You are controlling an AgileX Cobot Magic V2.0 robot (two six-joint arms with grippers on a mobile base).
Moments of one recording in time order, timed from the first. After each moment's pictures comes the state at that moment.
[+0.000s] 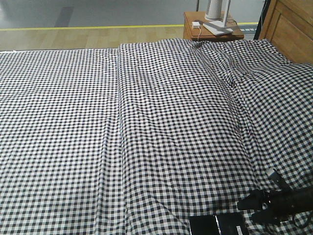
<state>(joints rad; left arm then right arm) 0.05 -0.01 0.03 -0.03 0.18 0.15 -0.51 2.68 -1.23 1.03 0.97 -1.33</state>
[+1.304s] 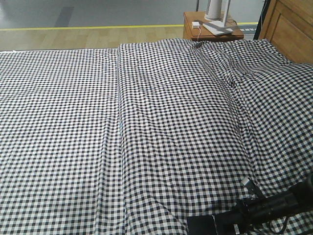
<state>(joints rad) 0.05 -0.01 0.03 -0.03 0.18 0.15 -0.36 2.84 -1.32 1.04 1.07 -1.34</state>
